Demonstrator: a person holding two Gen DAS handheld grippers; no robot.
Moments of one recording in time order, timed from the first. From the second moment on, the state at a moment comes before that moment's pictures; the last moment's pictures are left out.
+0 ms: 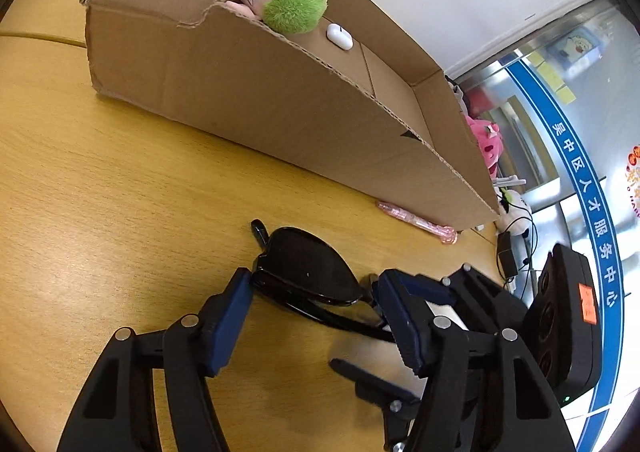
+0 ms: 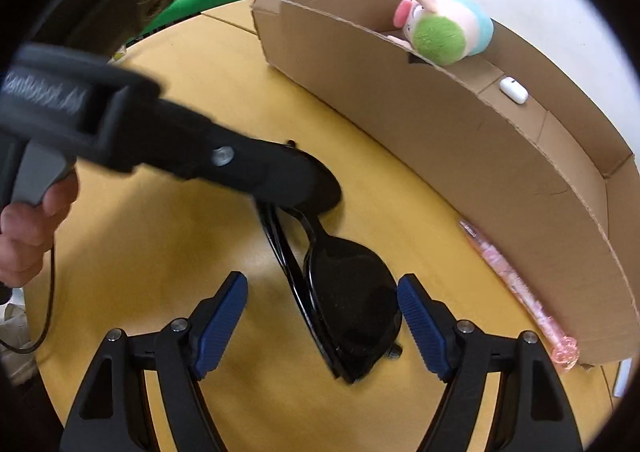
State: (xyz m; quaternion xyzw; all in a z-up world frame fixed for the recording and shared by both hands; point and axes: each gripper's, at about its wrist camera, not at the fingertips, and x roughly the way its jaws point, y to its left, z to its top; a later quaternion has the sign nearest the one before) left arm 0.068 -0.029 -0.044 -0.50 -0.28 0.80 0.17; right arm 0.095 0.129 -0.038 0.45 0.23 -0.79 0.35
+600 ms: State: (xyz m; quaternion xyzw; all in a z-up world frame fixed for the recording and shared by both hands) left arm 0.064 -0.032 -0.034 -0.51 -0.28 0.80 0.17; right arm 0.135 0.140 -0.028 0.42 0.20 -0.83 0.30
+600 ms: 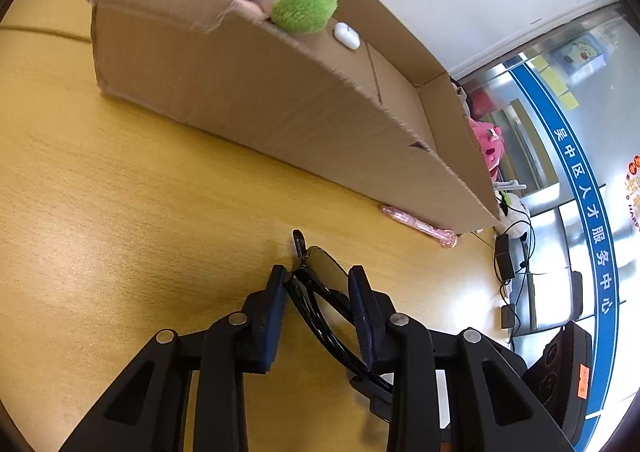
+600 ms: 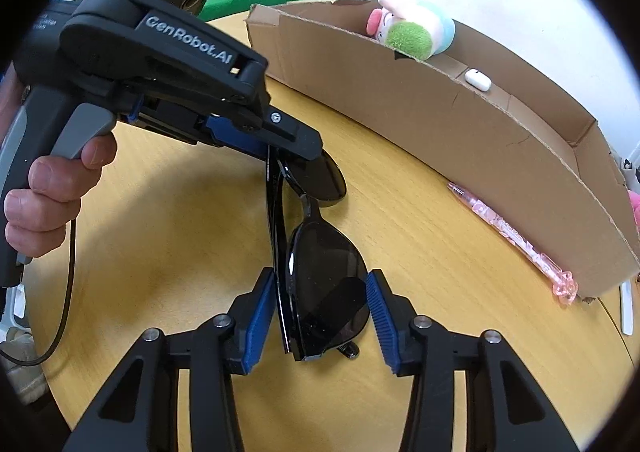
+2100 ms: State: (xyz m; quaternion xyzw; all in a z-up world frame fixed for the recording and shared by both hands) left arm -0.144 0.098 0.245 -0.39 -0.08 0.87 0.28; right arm -0.020 0.230 0.169 0.29 -0.02 -0.92 0.25
